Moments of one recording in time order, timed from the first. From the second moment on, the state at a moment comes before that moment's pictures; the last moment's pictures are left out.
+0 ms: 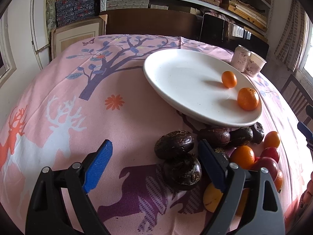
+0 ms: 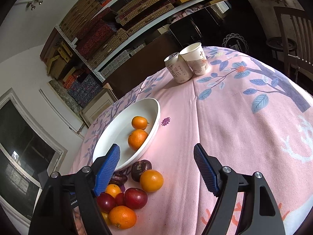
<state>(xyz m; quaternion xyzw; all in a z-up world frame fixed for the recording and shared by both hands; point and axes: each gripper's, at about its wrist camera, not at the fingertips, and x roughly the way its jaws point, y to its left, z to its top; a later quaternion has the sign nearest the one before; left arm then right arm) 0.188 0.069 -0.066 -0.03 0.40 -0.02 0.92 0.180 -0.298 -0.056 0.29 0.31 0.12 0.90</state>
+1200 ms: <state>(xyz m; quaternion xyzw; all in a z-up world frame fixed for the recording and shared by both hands) 0.207 0.070 -0.074 -0.02 0.43 -0.04 0.90 0.181 -0.272 -0.064 0.23 0.34 0.12 0.90</state>
